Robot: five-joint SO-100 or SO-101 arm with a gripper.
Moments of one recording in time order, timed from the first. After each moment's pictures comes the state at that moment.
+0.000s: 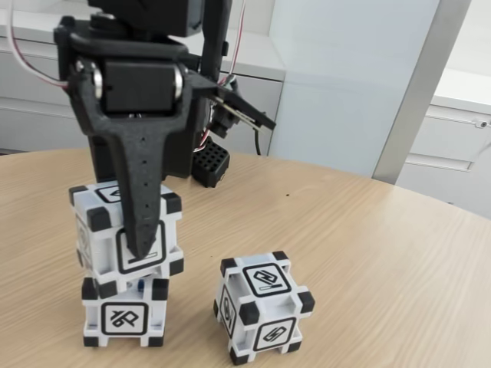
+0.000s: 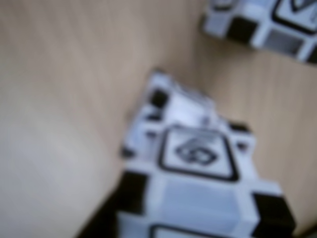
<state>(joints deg) 35.8 97.5 98.3 81.4 -39.2</state>
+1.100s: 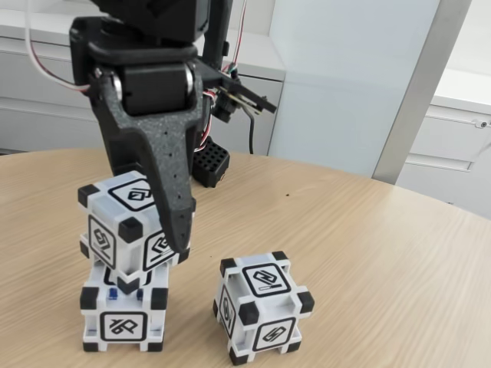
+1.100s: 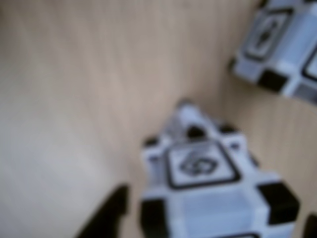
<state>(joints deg) 35.3 97.5 98.6 87.6 -41.7</state>
